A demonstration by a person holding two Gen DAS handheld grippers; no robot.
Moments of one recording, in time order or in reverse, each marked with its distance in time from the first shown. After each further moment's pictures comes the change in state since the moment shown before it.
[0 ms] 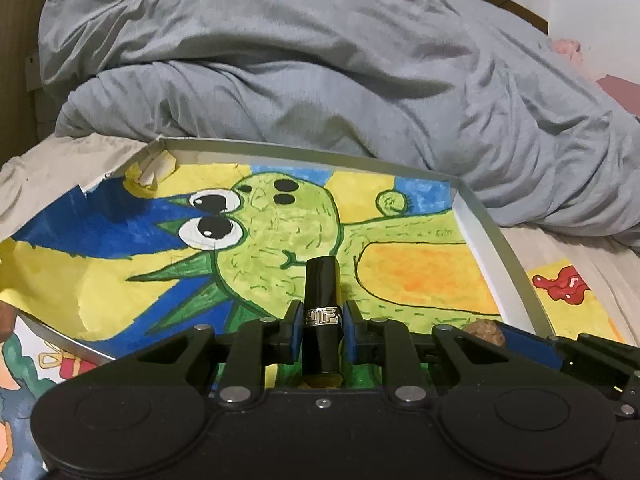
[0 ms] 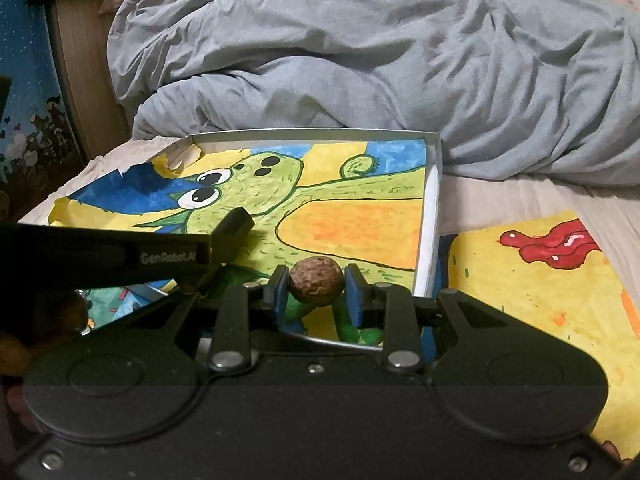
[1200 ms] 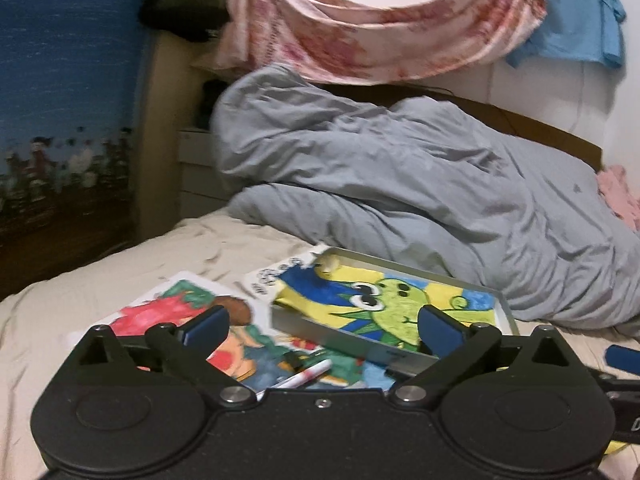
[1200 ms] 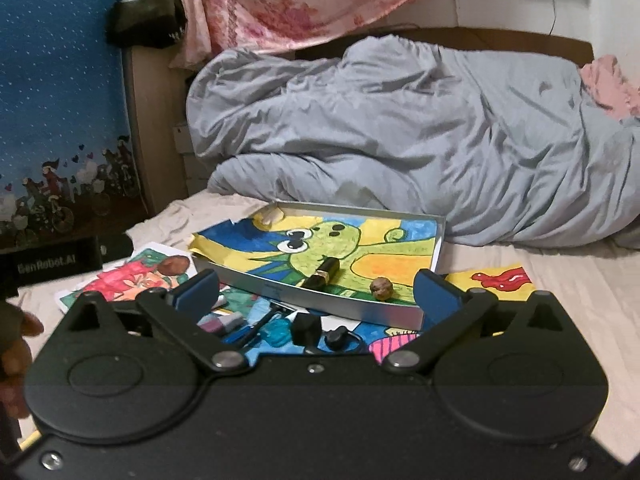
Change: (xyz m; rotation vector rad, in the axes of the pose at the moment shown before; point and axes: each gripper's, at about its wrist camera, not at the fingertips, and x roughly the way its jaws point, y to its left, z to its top) left arm -0.264 0.033 -0.075 -0.165 -0.376 0.288; right arm -0.216 0.048 -0.019 -0.081 -0.225 0.065
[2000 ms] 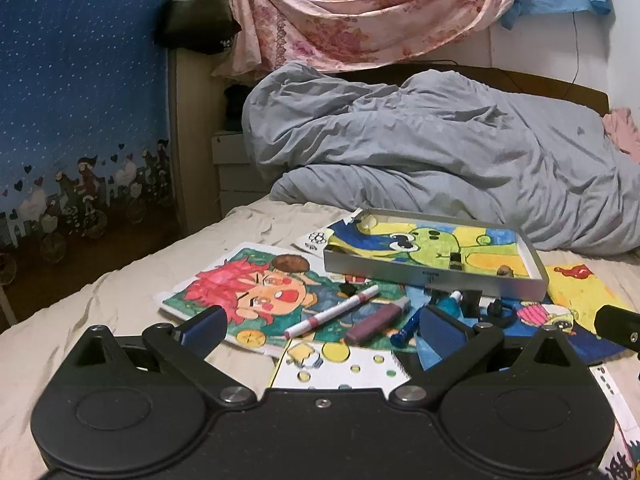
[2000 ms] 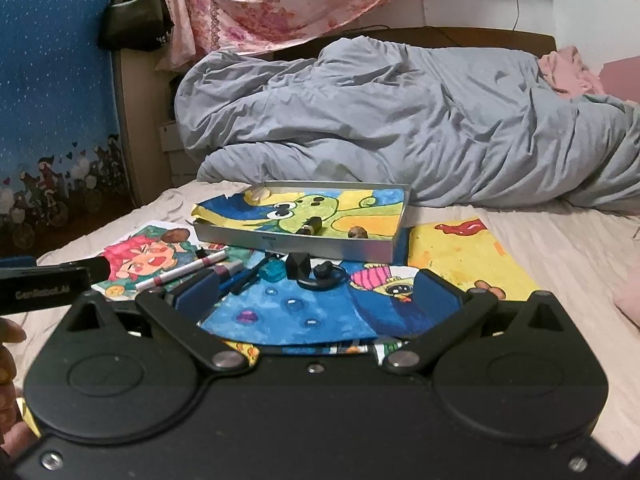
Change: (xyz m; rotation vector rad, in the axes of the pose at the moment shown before) left arm -0.090 0.009 -0.052 0.143 0.041 0.108; right arm -0.095 0.007 -0.064 0.032 0.009 -0.080
